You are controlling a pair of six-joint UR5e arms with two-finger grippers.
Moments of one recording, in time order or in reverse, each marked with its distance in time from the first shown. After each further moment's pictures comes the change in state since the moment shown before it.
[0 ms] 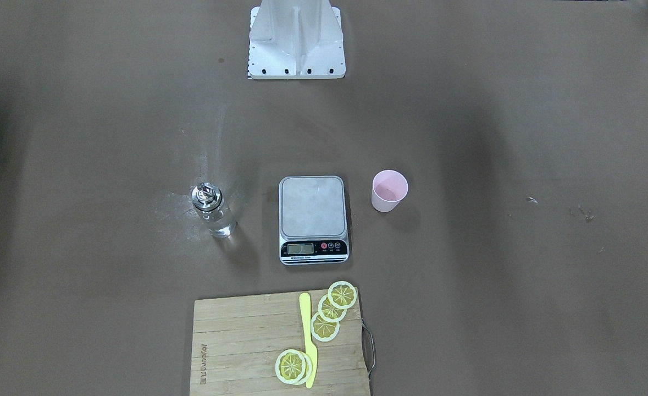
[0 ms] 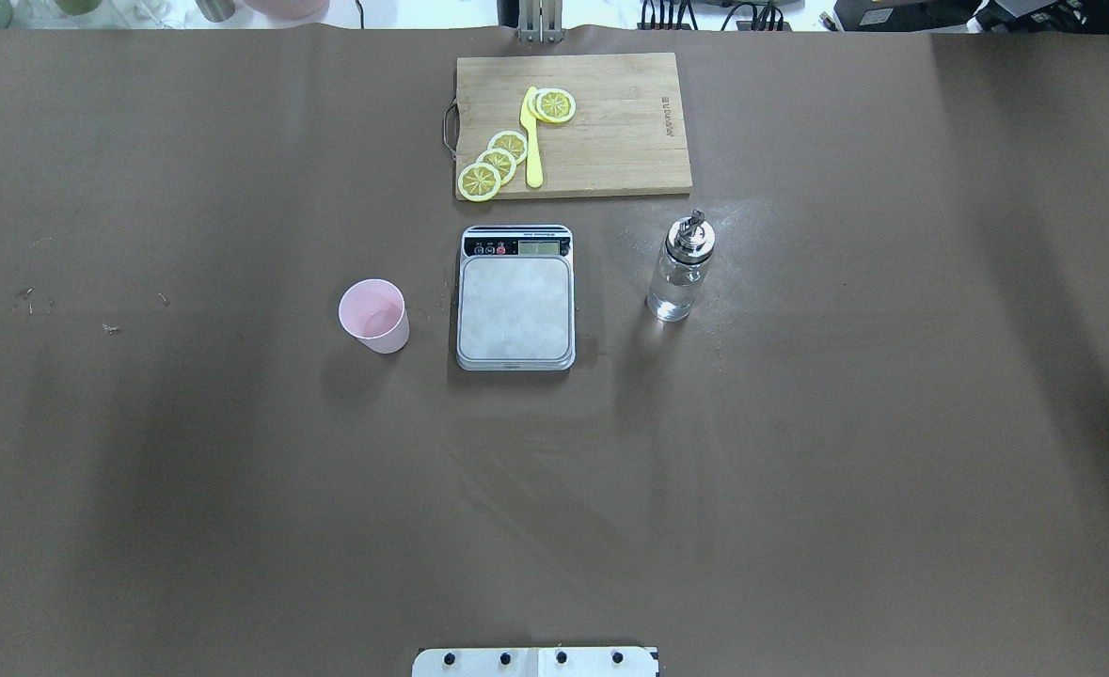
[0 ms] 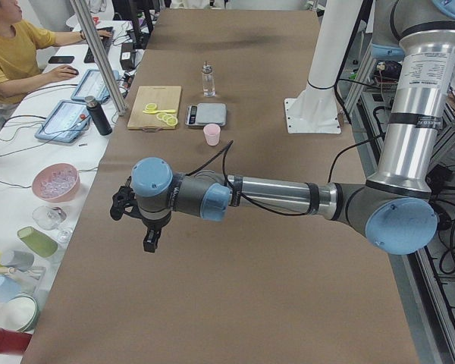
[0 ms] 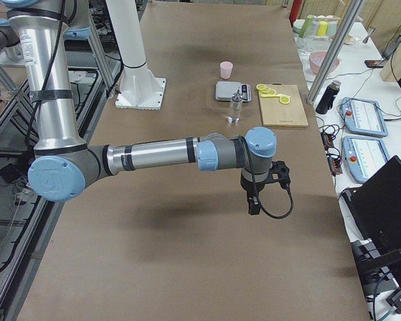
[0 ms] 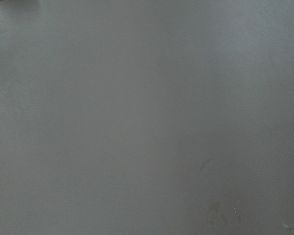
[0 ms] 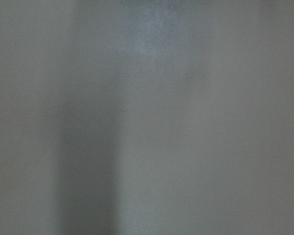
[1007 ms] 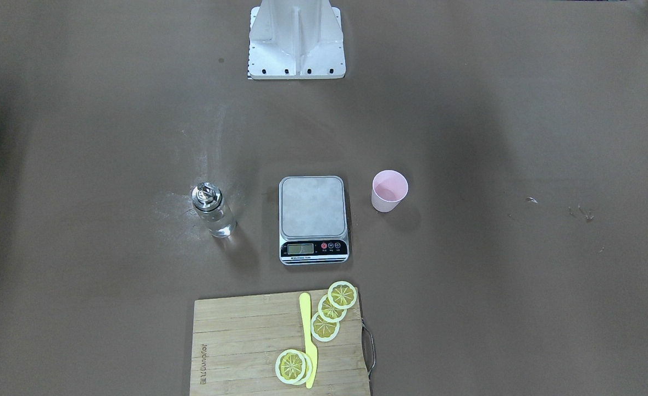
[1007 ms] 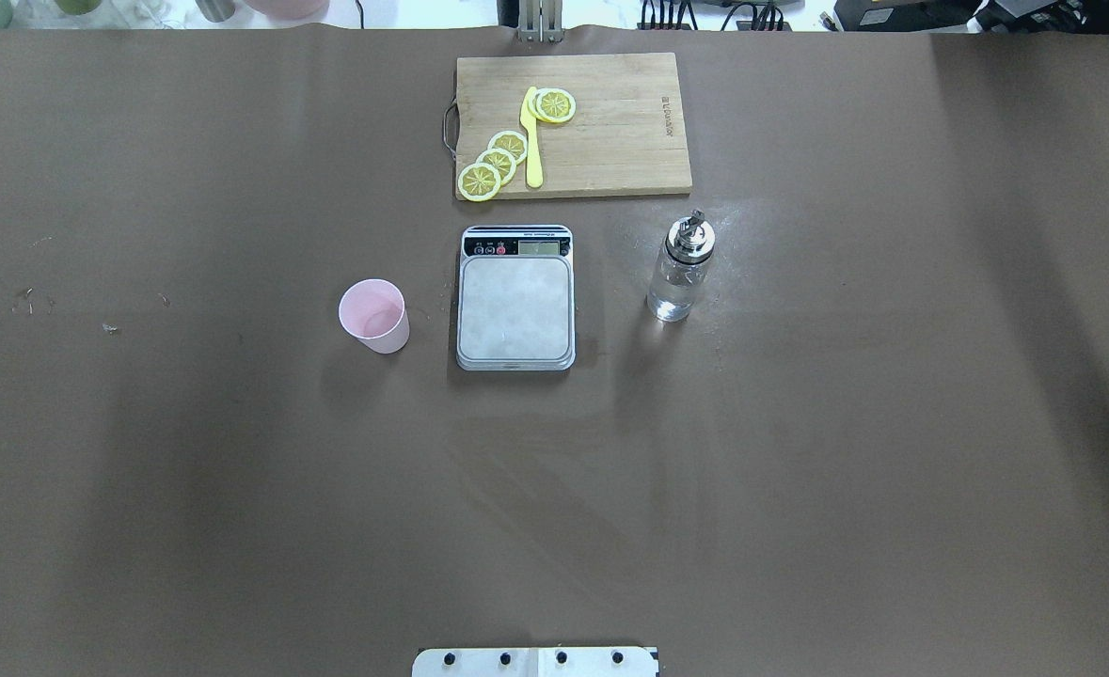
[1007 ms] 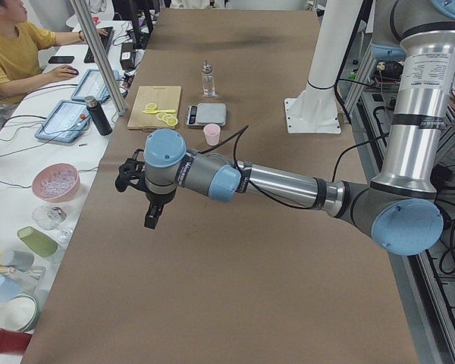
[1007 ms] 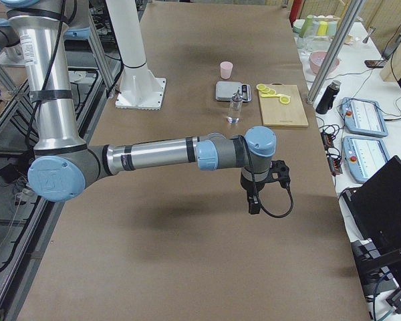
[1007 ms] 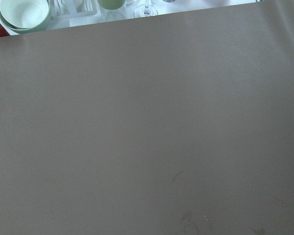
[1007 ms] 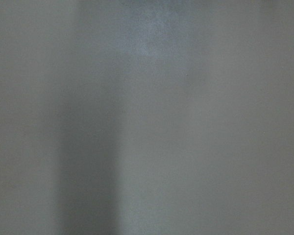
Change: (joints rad) left arm 0.020 0.029 -0.168 -0.034 -0.012 -0.124; right arm -0.001 -0.001 0.004 0.001 0.000 0.002
